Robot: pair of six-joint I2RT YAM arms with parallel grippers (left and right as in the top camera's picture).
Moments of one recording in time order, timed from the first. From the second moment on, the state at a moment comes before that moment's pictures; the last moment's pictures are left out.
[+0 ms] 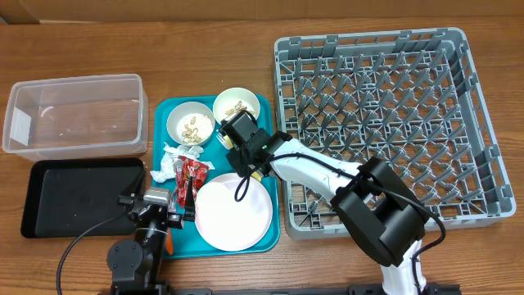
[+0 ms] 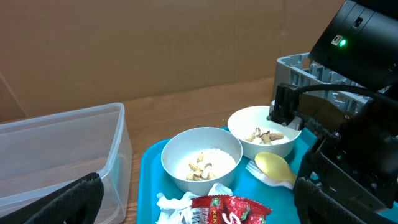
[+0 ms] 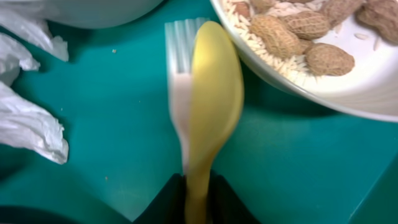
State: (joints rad) left arm 0.05 0.02 0.02 -0.08 0.19 0.11; right arm 0.79 2.07 1.36 -0.38 0.02 0.15
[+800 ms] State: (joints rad) left arm 0.05 0.02 0.02 -0.08 0.19 0.11; right arm 0.79 2.07 1.36 -0.42 0.11 0.15
